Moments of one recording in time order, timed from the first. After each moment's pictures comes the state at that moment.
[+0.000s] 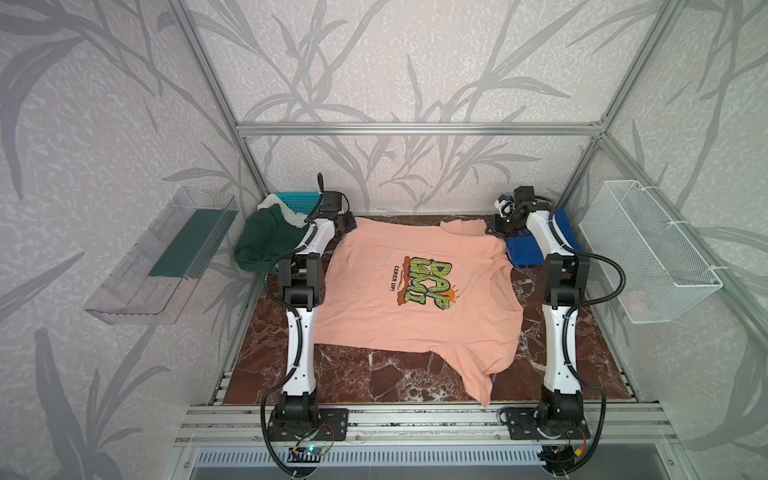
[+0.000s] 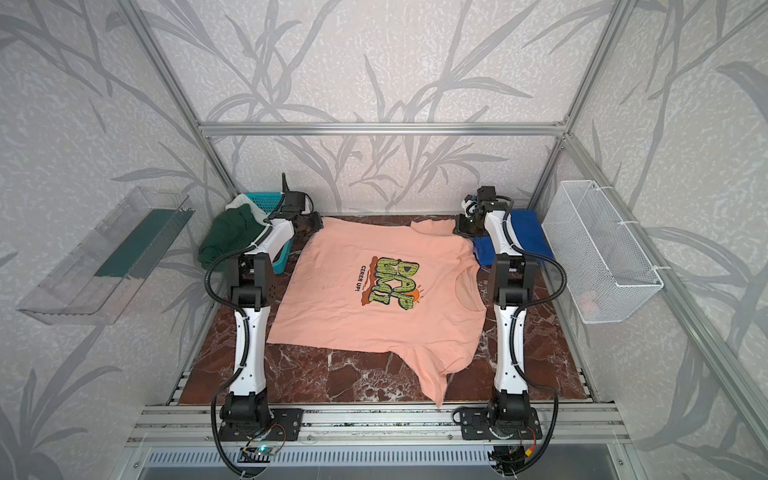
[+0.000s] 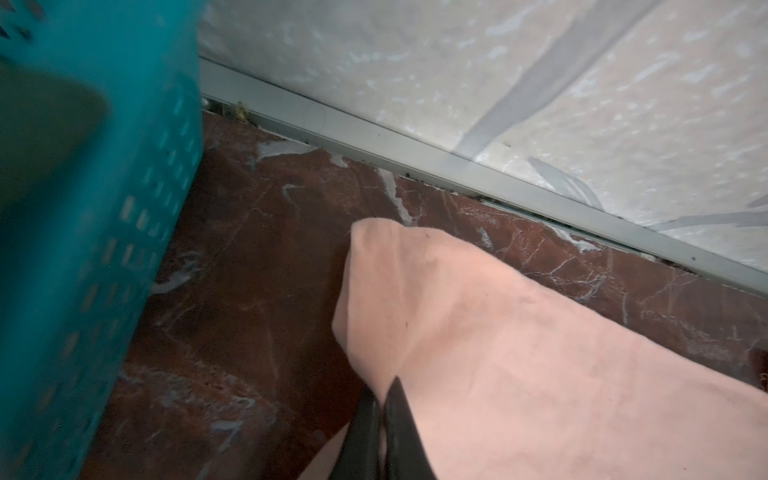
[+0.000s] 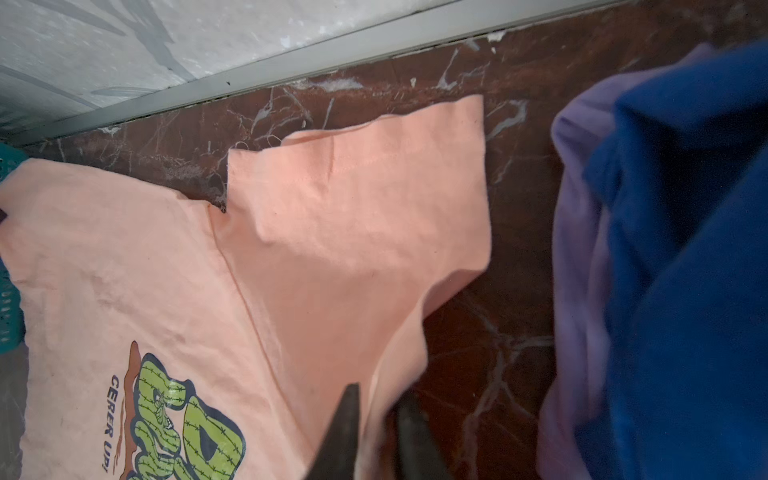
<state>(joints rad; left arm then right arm) -0.01 2.52 2.23 -0.54 0.10 -0.36 -0.04 2.54 2.41 -0.94 -0.44 0.10</state>
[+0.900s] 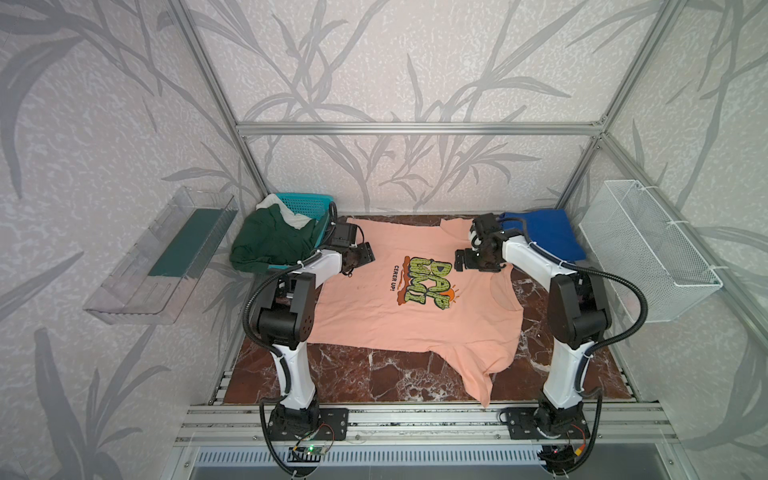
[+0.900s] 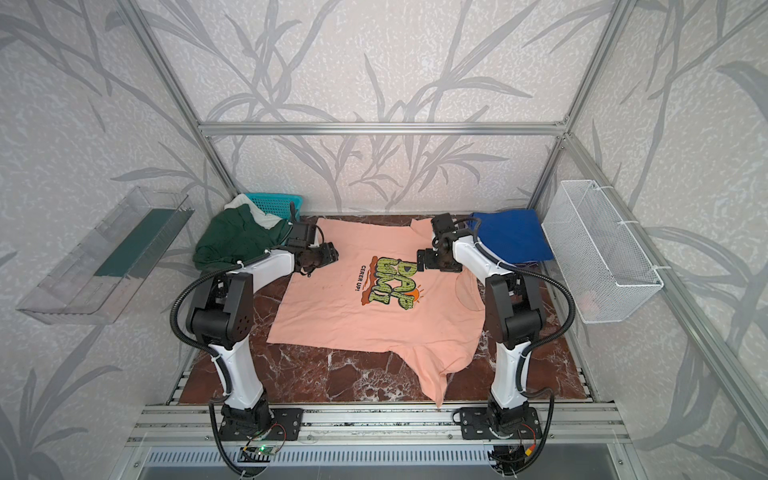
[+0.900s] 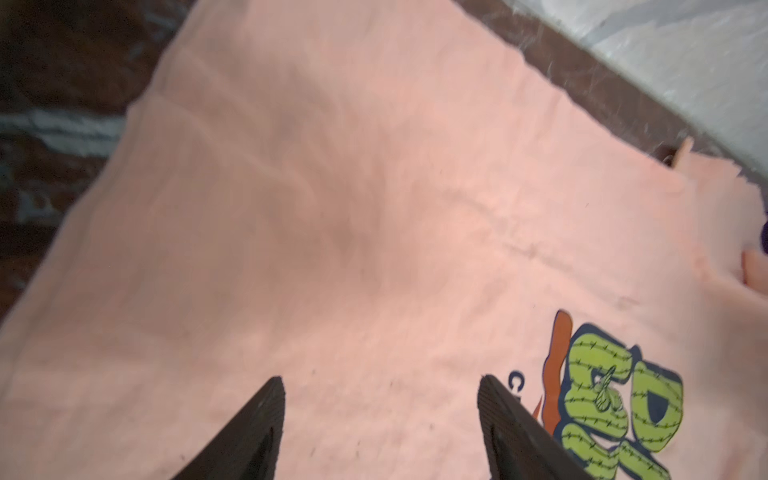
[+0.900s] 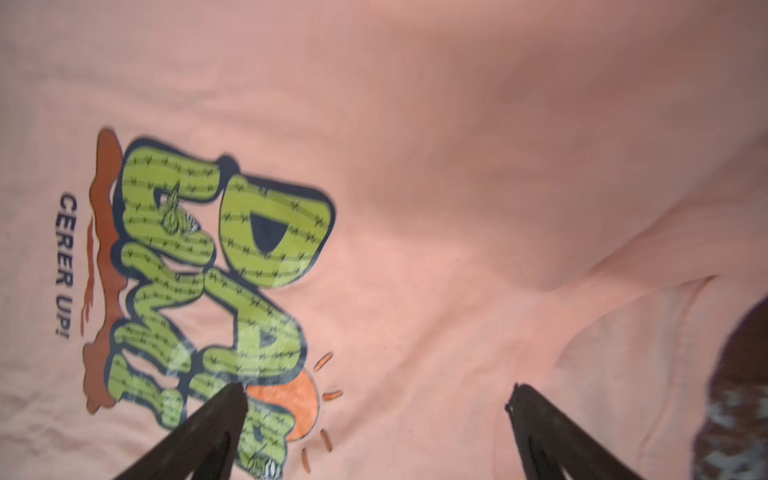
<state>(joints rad) -0.17 1.93 1.27 -0.25 0.06 -0.53 0.32 1.95 1.50 -0.74 -0.08 0.29</state>
